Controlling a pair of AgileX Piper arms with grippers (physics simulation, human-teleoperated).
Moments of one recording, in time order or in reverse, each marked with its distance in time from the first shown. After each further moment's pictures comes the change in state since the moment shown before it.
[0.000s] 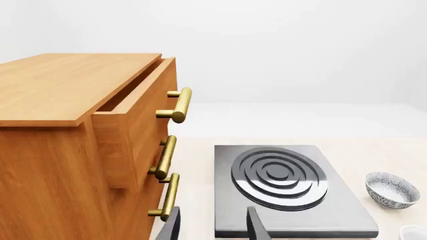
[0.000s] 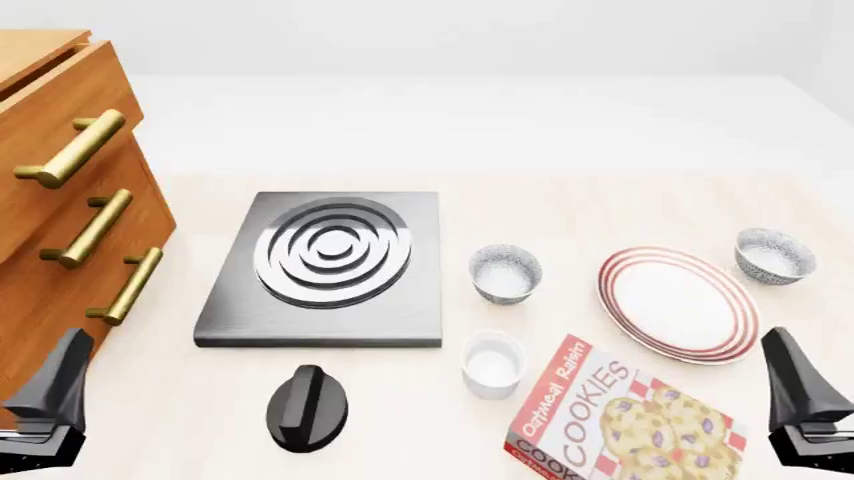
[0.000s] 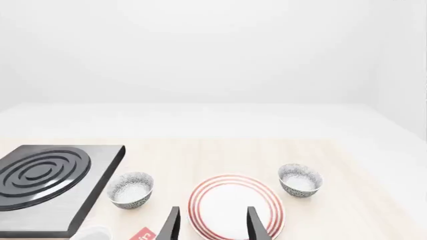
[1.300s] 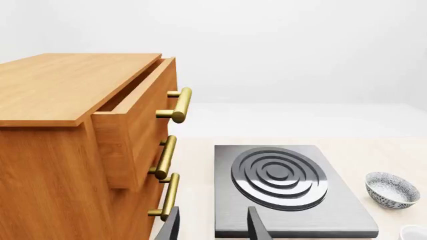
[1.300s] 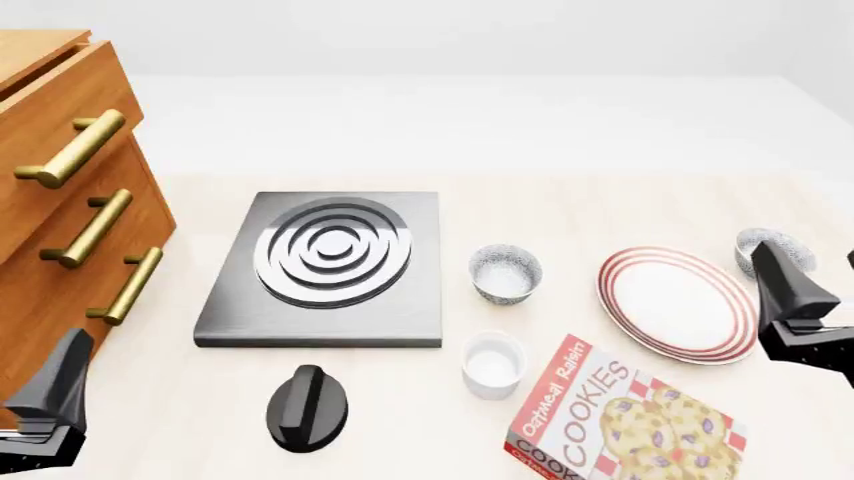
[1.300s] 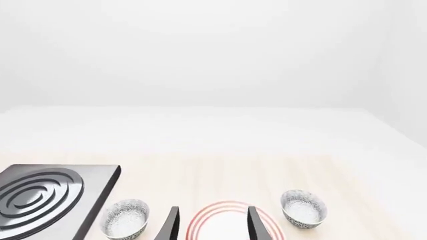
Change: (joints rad) left arm 0.000 0.000 0.000 0.000 0.000; right arm 0.000 0.482 -0.146 -0.335 -0.008
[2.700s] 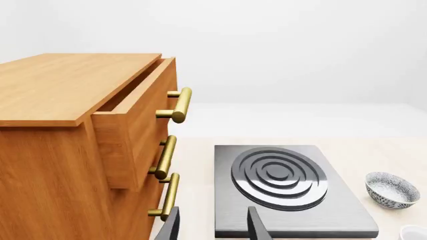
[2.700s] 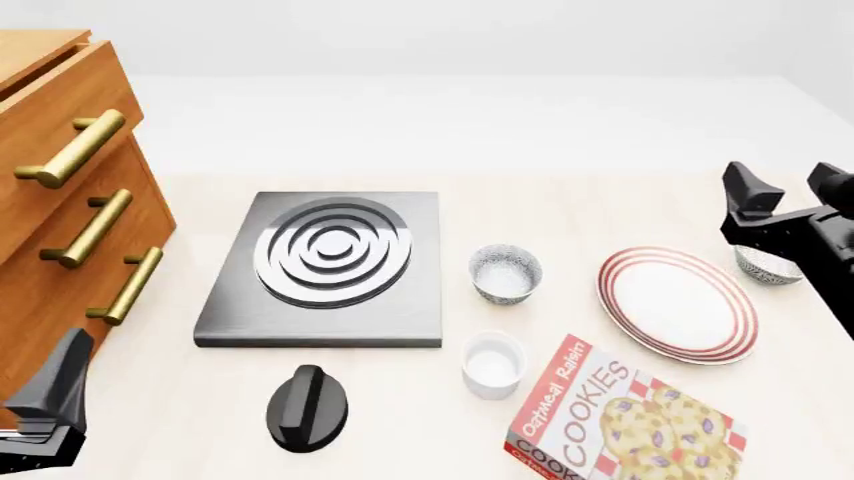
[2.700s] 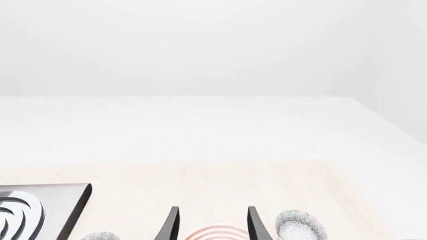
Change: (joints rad) left arm 0.000 0.000 0.000 0.000 0.000; right arm -0.058 0.540 -0.240 -0.232 -0.010
